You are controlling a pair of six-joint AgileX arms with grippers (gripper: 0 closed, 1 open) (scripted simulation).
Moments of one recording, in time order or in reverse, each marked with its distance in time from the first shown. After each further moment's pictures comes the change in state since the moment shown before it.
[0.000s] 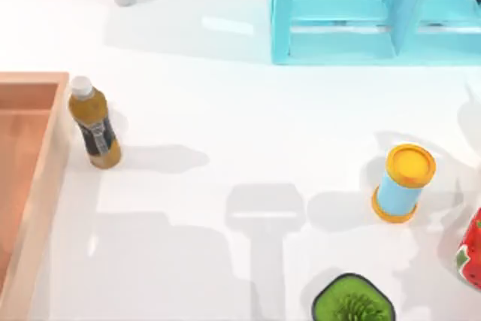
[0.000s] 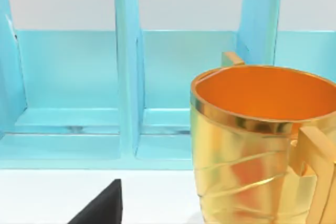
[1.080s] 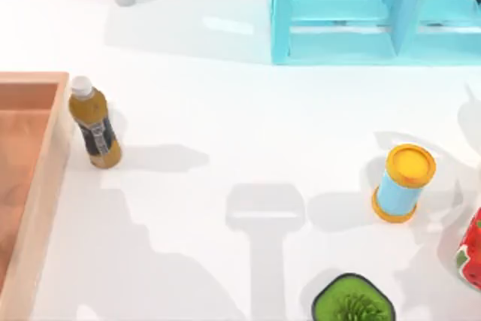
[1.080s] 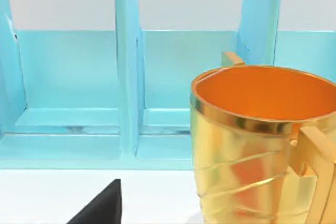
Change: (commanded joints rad) left arm 0.033 0.225 -0.070 0.140 0.003 0.046; right arm 0.000 0.000 0.000 0.000 0.000 0.000
